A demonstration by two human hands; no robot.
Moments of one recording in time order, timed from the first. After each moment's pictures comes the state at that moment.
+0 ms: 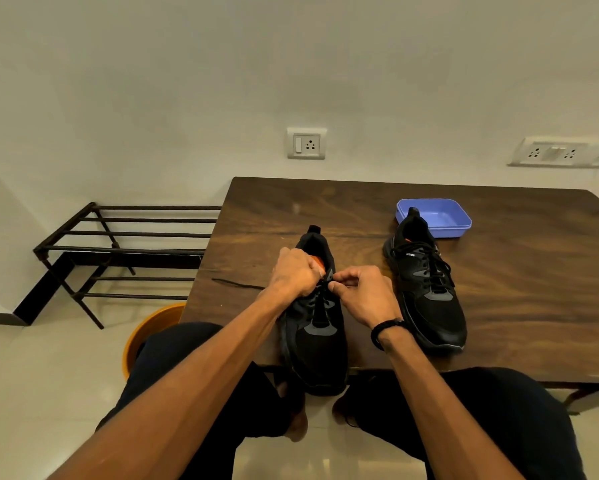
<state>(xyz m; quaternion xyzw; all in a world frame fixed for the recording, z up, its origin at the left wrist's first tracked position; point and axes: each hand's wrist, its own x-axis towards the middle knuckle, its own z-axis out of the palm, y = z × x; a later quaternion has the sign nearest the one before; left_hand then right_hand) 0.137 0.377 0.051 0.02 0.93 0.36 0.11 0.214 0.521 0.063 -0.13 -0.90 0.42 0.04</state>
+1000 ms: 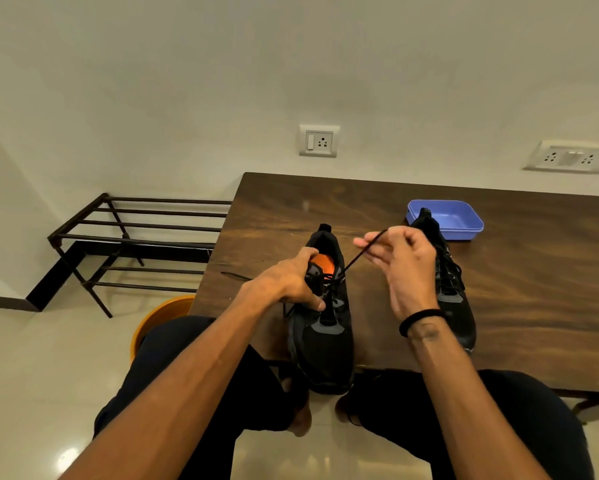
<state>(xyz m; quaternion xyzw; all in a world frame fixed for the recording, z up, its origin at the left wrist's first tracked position) 0.167 0.342 0.100 0.09 0.92 0.26 0.29 0.216 0.529 0.111 -0.14 -0.59 0.77 0.17</state>
